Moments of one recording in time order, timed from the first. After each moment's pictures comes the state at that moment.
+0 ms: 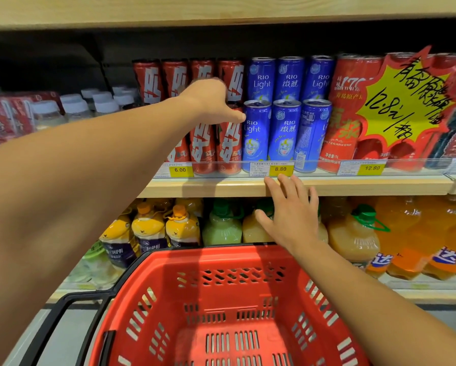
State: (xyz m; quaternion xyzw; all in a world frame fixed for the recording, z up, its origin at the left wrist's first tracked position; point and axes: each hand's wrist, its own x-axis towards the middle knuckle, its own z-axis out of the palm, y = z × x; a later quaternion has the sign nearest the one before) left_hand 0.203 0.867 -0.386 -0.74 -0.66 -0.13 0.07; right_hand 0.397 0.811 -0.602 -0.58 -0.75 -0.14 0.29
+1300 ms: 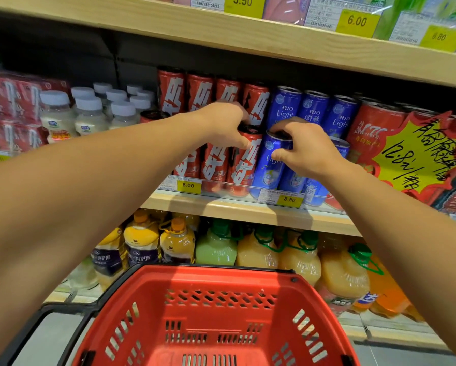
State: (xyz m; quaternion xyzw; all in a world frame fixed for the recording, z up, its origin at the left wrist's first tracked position) left_hand 0.175 0.882 -0.387 -0.80 -0.59 -0.12 0.05; right_hand 0.379 0.881 -0.411 -0.47 -0.85 -0.06 0.24
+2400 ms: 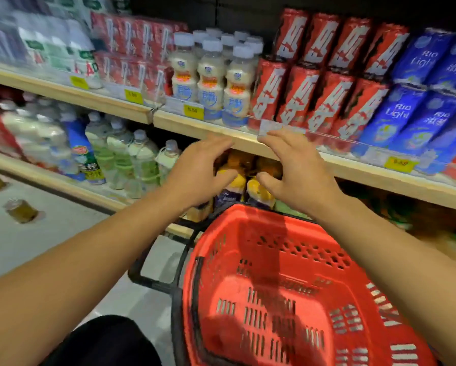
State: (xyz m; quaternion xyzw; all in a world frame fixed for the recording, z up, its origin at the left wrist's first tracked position) left_hand 0.030 0.665 -0.548 -0.66 -0.68 -0.31 0.01; right_hand 0.224 0.737 -0.515 -0.32 -0.92 -0.01 0.24
